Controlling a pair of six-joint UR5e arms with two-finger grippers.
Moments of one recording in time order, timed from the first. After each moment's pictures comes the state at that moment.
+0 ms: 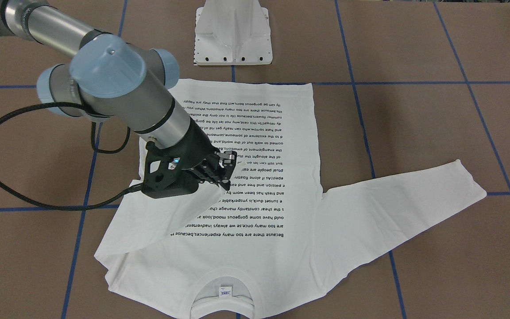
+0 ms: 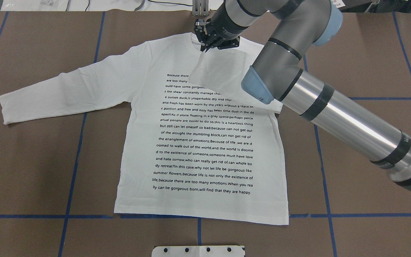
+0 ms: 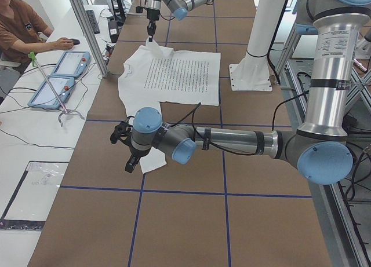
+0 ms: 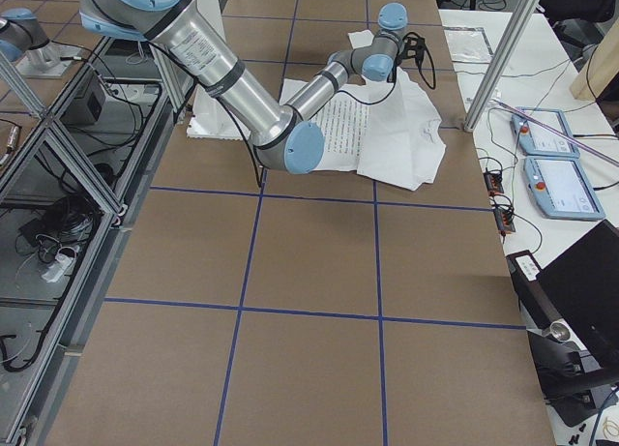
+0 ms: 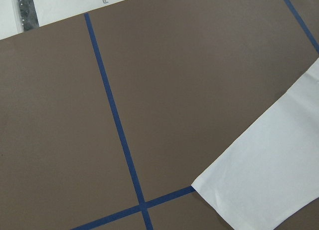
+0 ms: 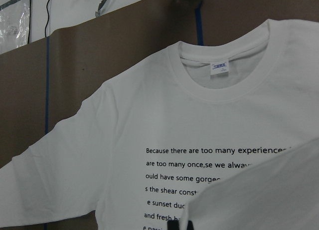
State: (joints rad) left arm -1.51 -1.62 -1.56 -2.06 -2.34 -0.08; right arm 0.81 -0.65 1.35 -1.13 2.13 1.31
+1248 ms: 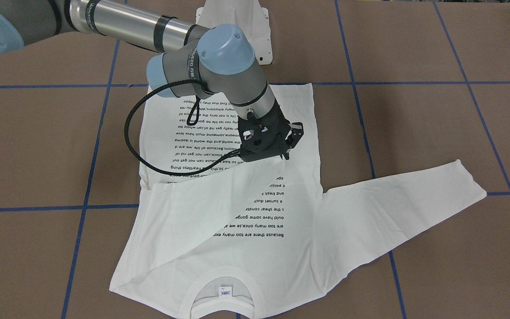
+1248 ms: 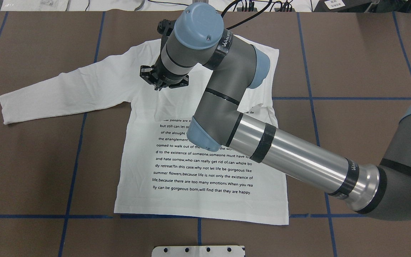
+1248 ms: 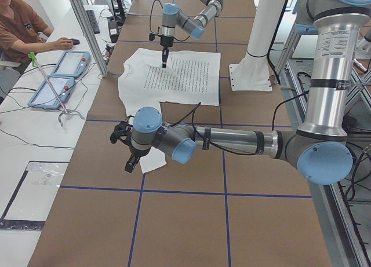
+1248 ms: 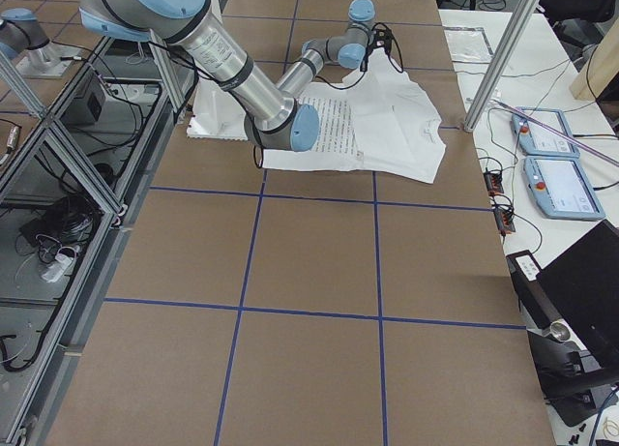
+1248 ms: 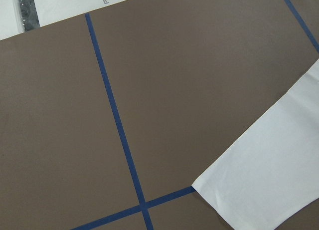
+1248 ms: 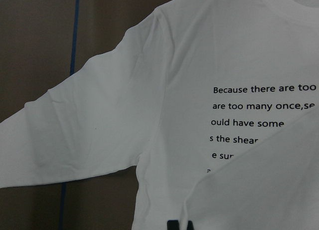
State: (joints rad) left arm -1.51 -1.63 -1.56 -2.06 -2.34 -0.09; right arm 0.61 -0.55 1.28 -1.14 1.99 1.31
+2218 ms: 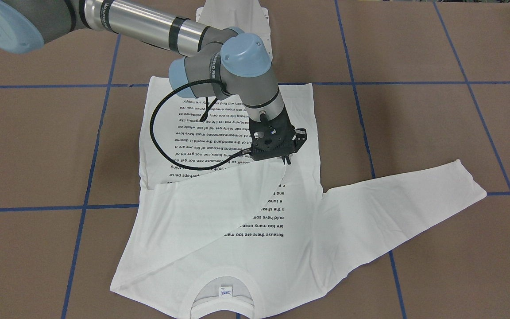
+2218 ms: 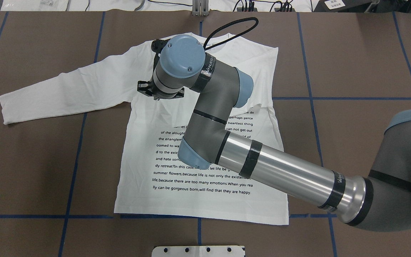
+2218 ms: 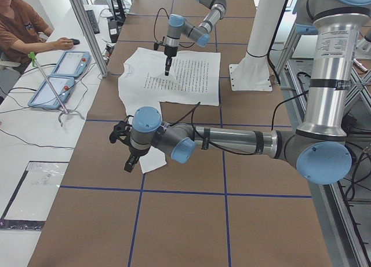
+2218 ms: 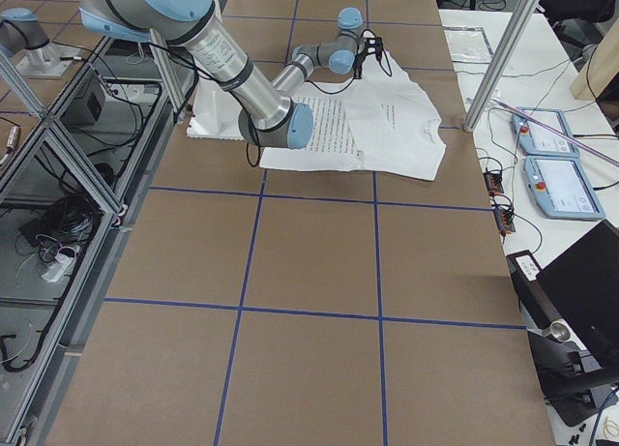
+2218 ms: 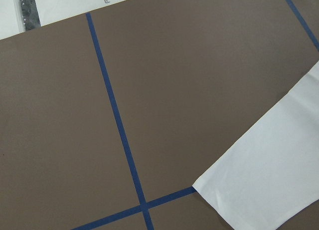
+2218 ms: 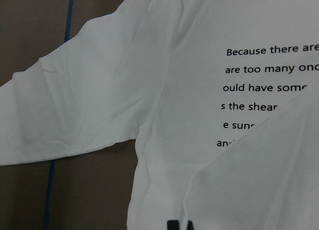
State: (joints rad) left arm -1.51 -1.63 -1.56 -2.06 -2.34 -0.10; right arm 0.55 -0.51 1.18 -1.13 1.83 1.31
